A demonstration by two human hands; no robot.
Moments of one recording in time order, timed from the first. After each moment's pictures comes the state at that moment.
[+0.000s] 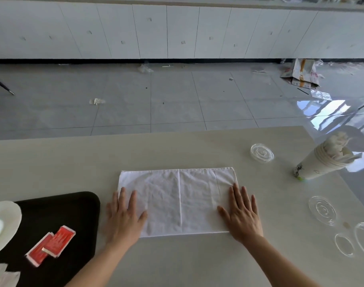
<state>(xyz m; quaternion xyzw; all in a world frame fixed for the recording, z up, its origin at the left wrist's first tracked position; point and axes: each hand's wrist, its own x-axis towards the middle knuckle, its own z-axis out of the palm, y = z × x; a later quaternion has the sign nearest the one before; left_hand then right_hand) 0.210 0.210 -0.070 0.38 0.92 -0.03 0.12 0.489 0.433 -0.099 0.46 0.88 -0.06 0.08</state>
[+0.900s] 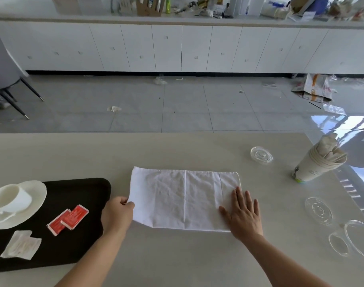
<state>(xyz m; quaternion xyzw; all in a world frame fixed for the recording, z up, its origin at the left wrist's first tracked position) 0.237 0.179 -0.022 0.05 0.92 0.36 0.17 0.512 0.419 -0.092 0.46 0.88 -0.09 0.07</state>
